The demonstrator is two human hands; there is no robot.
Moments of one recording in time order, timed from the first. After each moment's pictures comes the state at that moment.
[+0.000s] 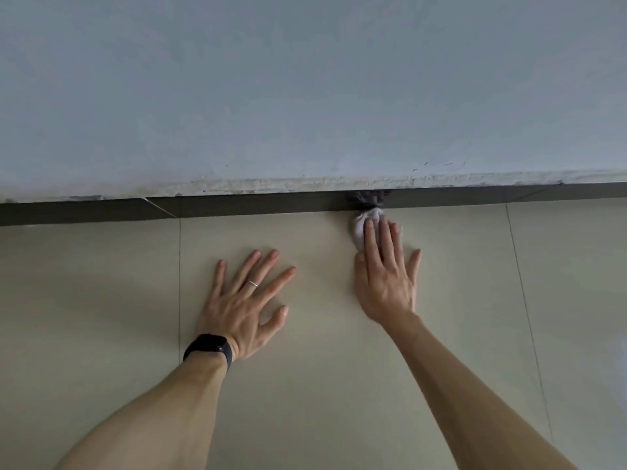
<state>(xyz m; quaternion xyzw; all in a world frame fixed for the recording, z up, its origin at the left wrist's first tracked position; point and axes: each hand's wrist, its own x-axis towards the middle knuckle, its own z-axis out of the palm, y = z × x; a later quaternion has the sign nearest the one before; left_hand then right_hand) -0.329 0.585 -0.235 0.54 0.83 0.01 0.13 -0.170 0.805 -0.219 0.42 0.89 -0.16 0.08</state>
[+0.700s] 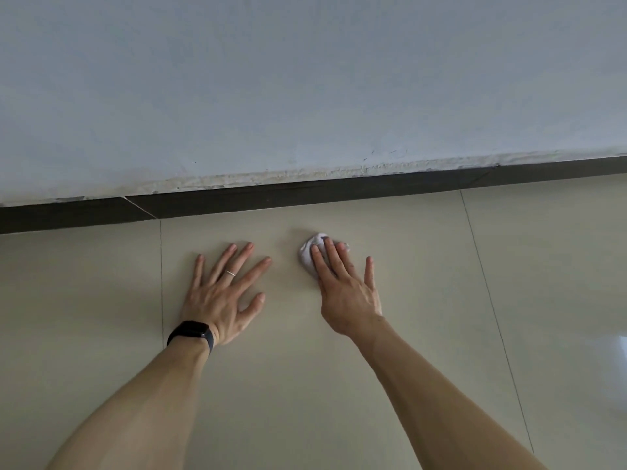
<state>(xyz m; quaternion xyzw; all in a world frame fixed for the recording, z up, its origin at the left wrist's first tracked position) -0.334 0.588 -0.228 0.53 0.83 -0.01 0.14 -0.154 0.763 -0.180 0.33 0.90 -0.17 0.22</state>
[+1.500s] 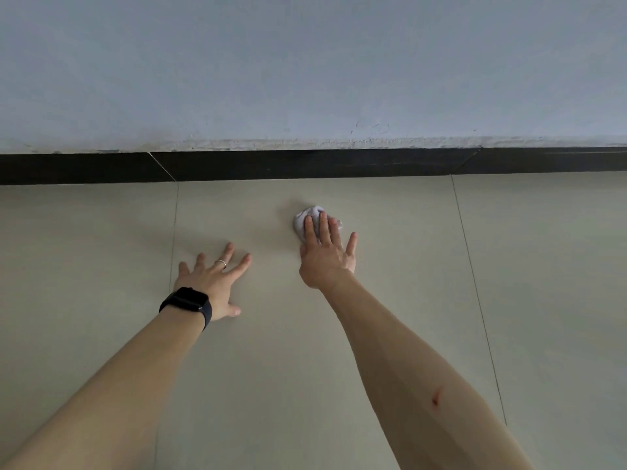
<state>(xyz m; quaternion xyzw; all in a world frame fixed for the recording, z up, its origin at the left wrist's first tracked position) -0.275 0.567 -0.158 0.42 0.81 -0.24 0.33 -0.152 0.751 -0.171 0.34 0.88 -0.17 0.28</state>
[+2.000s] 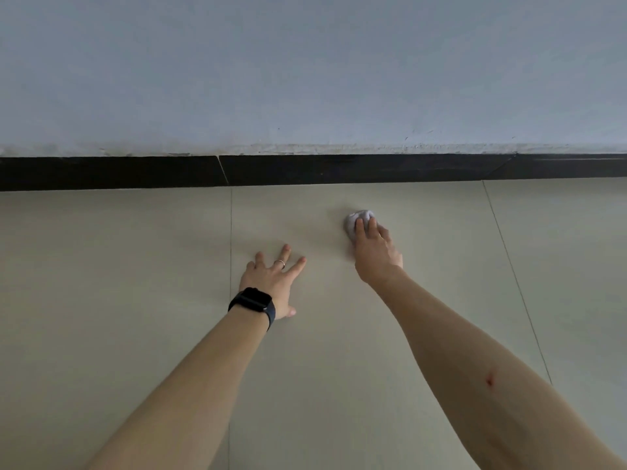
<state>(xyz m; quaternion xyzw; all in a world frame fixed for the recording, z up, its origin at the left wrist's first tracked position) -0.284 0.551 -0.163 0.50 0.79 -0.17 0.32 -0.166 0.730 -0.165 0.41 0.88 -0.10 0.23</state>
